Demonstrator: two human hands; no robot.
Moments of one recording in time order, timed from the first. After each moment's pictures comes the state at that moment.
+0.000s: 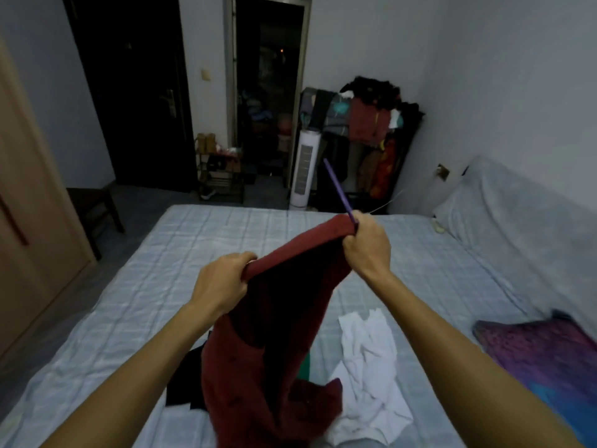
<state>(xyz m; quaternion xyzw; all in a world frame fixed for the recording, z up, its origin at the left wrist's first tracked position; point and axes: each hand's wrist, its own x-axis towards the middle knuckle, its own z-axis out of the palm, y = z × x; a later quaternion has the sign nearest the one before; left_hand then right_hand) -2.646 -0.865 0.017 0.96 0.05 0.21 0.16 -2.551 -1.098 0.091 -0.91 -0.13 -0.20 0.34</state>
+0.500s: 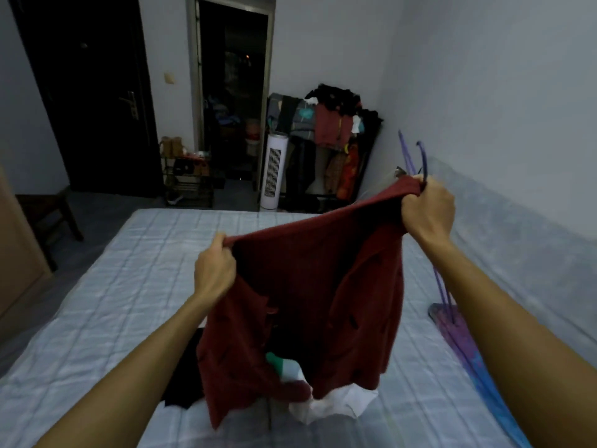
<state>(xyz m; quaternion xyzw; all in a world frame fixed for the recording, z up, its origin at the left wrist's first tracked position) -2.661 -0.918 0.030 0.85 0.17 0.26 0.42 -2.610 -1.218 0.183 -0.88 0.02 -0.34 0.33</state>
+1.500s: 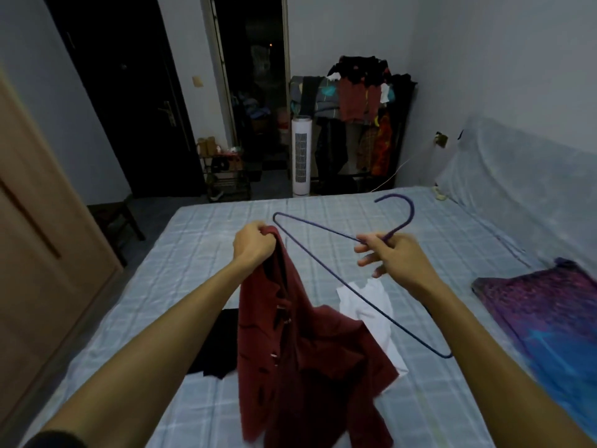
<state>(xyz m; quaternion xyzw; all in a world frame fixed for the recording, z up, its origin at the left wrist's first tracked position) -2.642 -1.016 0.050 0.88 0.22 0.14 0.39 -2.645 -1.279 0.068 -0.80 -0.13 0.02 0.59</state>
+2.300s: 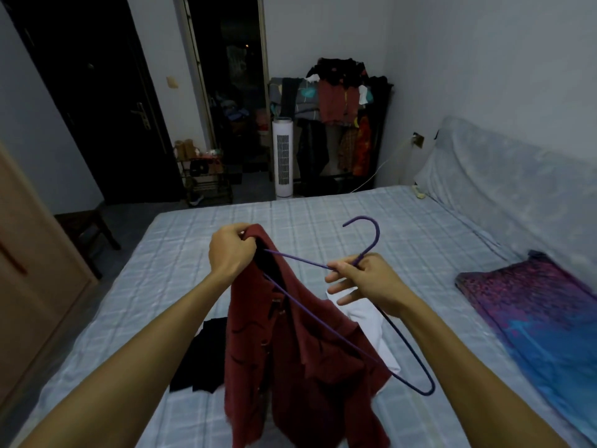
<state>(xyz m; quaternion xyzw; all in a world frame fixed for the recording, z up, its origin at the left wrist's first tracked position) -2.640 -0.987 0.046 0.88 0.16 0.25 0.37 -2.661 -1.245 0.052 -0.74 -0.12 0.15 0.64</state>
